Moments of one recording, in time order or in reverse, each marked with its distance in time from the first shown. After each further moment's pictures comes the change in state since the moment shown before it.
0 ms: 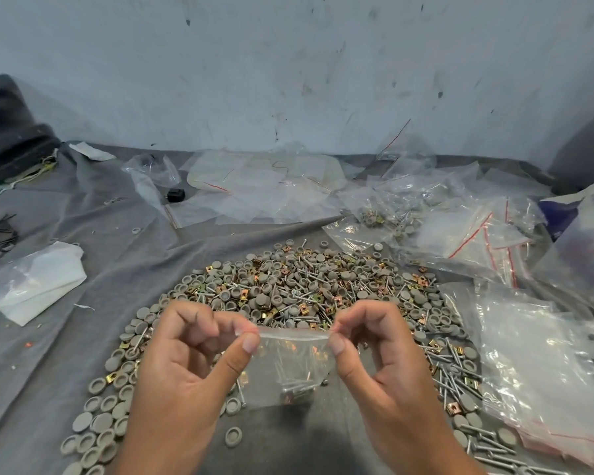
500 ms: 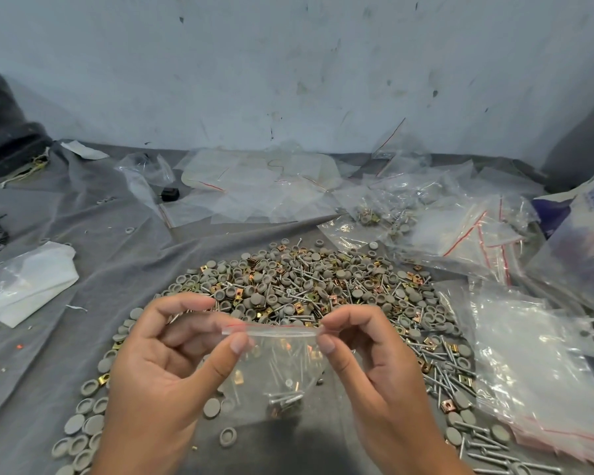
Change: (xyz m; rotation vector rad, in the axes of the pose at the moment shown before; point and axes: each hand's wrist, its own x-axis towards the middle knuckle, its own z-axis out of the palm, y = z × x) left_hand 0.000 0.006 0.003 -0.067 0.071 0.025; right_hand -0.003 0.000 0.005 0.026 0.015 0.030
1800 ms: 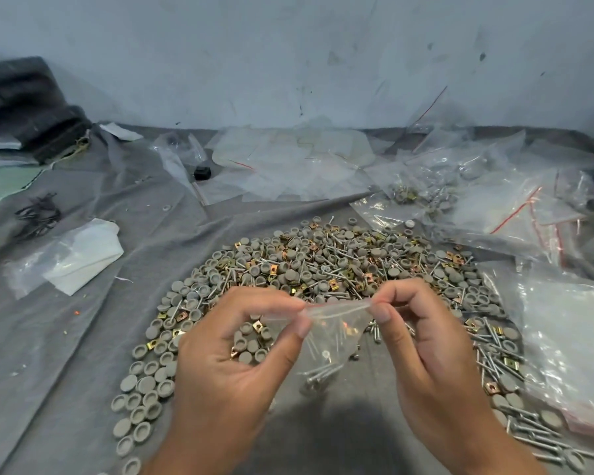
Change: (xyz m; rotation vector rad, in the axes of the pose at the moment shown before) left_hand -0.013 -0.001 -0.002 0.418 -0.143 0.358; right_hand 0.000 -0.001 -0.002 -0.174 0.033 -0.064
